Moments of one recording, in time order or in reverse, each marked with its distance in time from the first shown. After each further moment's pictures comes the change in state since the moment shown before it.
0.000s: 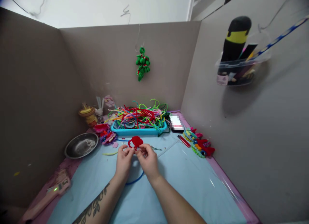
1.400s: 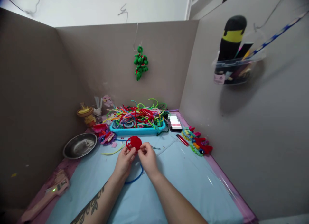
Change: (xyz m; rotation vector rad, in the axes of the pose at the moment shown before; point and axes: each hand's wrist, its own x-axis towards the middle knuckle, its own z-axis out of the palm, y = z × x) left_hand 0.000 0.003 0.004 -0.196 -0.120 -0.226; right_hand 0.007 0.014 0.003 0.099 -0.029 0.142
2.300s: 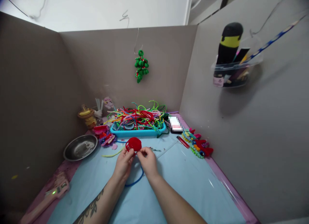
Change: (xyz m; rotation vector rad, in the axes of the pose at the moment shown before) left_hand 0.000 0.003 -0.001 -0.078 0.007 0.019; right_hand -0.001 0.004 0.004 -0.078 0.050 0.057
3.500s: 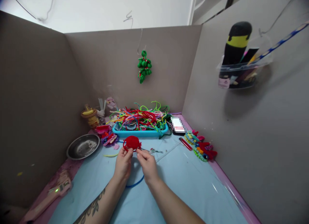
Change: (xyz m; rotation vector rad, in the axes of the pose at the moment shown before) left_hand 0.007 -0.002 -0.005 0.037 0.078 0.167; right_hand -0.011 -0.006 0.004 0.327 -0.109 0.036
